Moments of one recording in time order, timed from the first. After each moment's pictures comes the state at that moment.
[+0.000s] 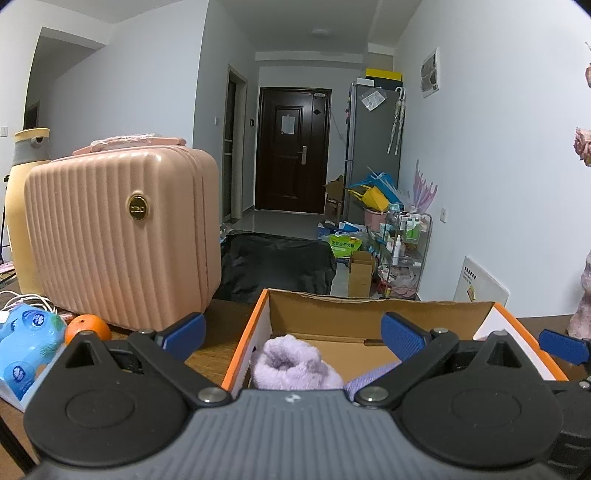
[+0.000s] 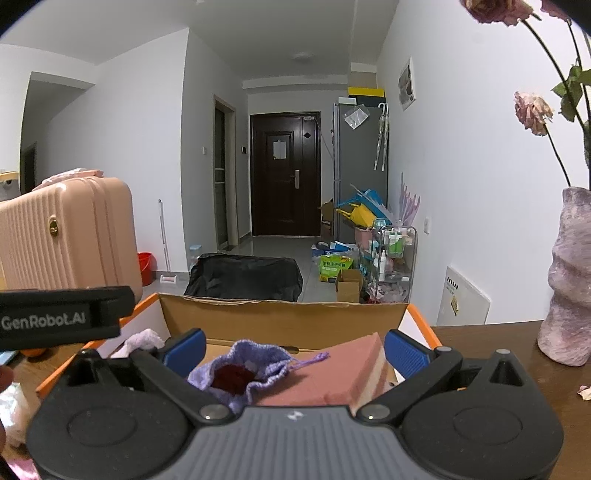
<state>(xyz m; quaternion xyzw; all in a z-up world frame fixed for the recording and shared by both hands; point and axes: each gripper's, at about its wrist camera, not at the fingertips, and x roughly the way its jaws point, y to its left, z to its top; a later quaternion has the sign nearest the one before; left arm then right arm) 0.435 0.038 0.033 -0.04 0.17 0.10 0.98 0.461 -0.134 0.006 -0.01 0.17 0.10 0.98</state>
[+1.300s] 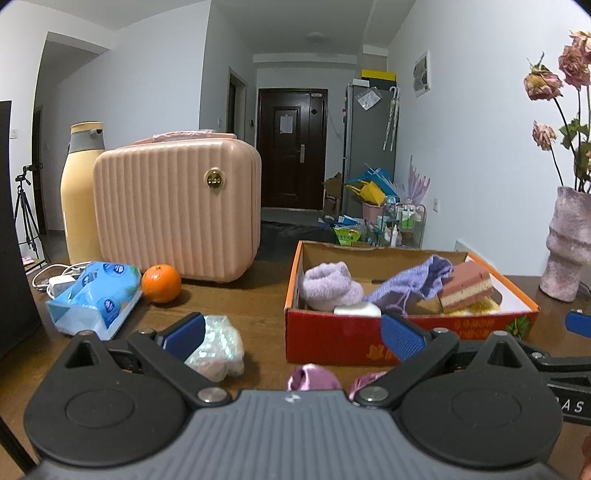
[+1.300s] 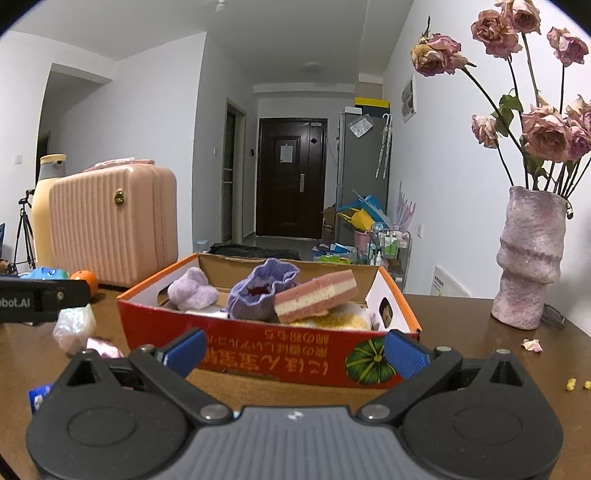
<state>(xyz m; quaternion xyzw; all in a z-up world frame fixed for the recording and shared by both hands) 0.281 0.053 0.025 -0.03 0.18 0.10 0.98 0.308 -0.158 -0.004 -0.04 0.16 0.11 0.98</state>
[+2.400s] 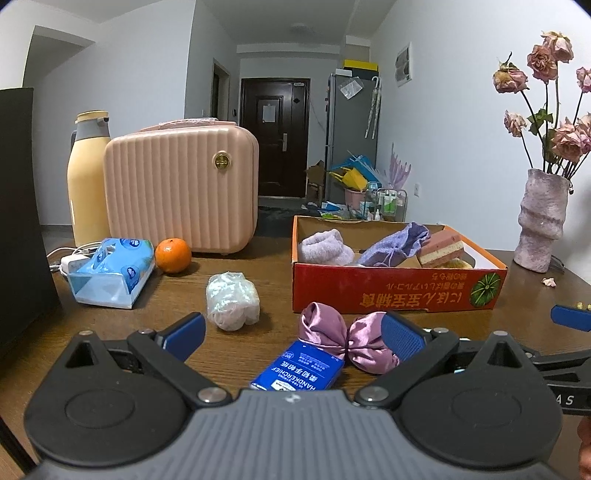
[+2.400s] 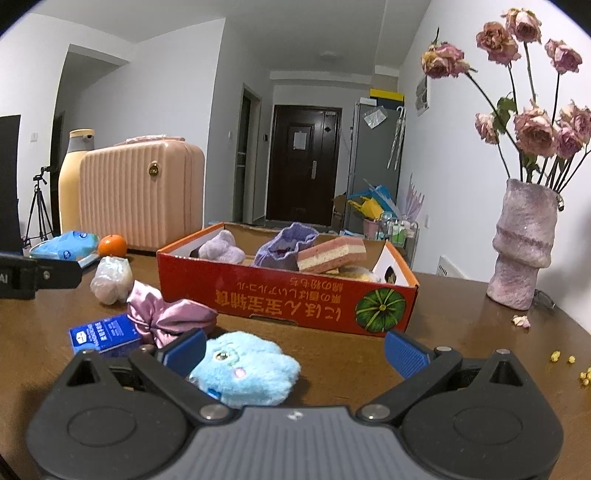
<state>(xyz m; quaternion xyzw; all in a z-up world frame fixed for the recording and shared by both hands) 0.209 0.067 0.019 -0.03 0.20 0.06 0.98 0.246 -0.157 -0.016 -0.06 0.18 0.13 0.97</state>
